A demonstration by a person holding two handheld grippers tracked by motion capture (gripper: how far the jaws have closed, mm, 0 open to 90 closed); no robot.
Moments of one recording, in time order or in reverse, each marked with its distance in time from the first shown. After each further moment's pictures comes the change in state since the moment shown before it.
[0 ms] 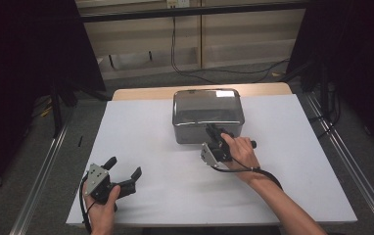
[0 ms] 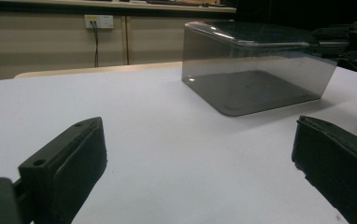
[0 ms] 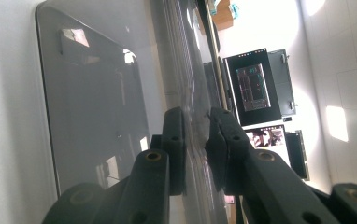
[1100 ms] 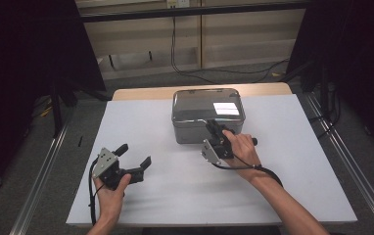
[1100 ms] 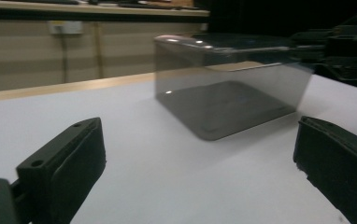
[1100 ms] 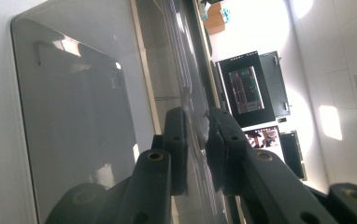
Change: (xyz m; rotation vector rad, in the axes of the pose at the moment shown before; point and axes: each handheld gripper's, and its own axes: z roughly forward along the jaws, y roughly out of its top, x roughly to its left) left arm -0.004 0.026 0.039 0.001 -0.142 0.027; right arm -0.013 0.000 -0.002 -0.026 -0.030 0.024
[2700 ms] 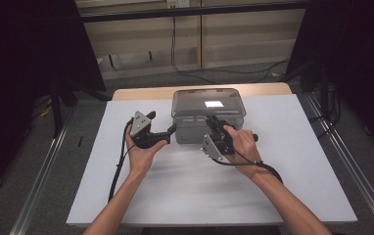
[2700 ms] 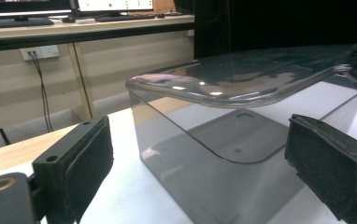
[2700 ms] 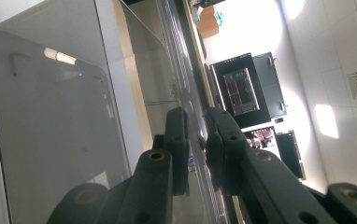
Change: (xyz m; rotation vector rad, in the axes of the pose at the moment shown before) left arm 0.007 0.037 0.121 -0.017 -0.021 0.104; right arm -0.015 0.002 0.001 -0.016 -0.020 0.030
